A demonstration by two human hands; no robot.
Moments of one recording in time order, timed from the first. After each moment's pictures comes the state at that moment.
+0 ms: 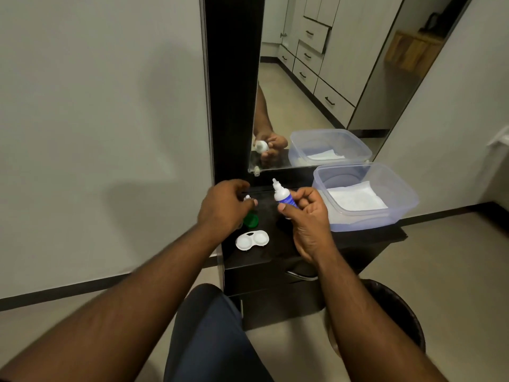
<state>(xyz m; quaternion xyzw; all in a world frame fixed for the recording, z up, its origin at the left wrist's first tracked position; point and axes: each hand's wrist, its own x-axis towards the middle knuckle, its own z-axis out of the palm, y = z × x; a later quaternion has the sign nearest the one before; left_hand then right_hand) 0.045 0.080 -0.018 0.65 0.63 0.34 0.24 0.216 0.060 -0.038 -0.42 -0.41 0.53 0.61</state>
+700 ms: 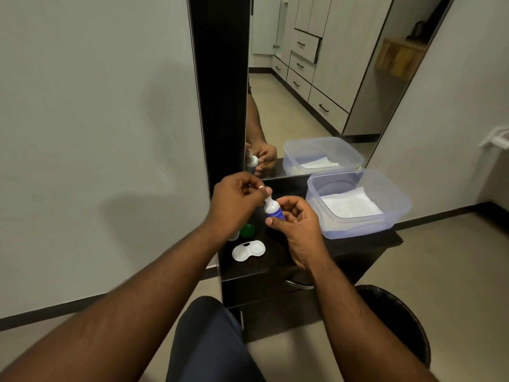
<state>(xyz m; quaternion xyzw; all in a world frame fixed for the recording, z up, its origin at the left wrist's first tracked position) 0.070 0.080 0.013 0.63 0.51 0.49 0.33 0.217 0.063 -0.041 -0.43 -0.45 0.53 0.58</state>
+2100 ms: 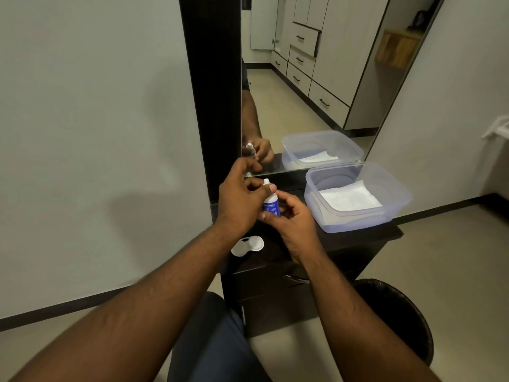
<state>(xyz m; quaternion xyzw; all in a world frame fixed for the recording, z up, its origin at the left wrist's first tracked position) 0.090 0.074 0.012 0.59 0.50 0.55 0.32 0.213 0.062 -0.042 -0.45 -0.50 0.50 0.55</state>
